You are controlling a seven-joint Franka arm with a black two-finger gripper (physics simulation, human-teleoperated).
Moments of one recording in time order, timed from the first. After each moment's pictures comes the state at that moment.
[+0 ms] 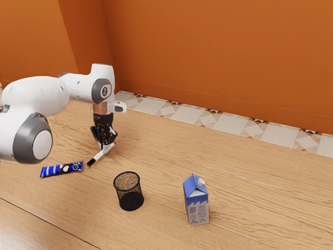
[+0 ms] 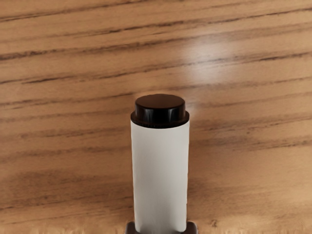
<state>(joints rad) 0.13 0.87 0.12 -1.17 -0.03 1.71 0.36</state>
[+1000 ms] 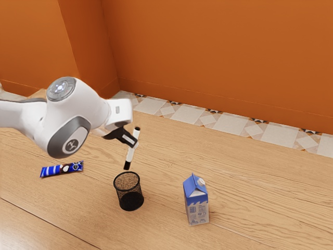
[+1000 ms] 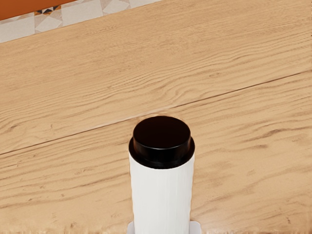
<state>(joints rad) 0.06 -0.26 -0.24 -2.51 0.07 2.81 0.02</state>
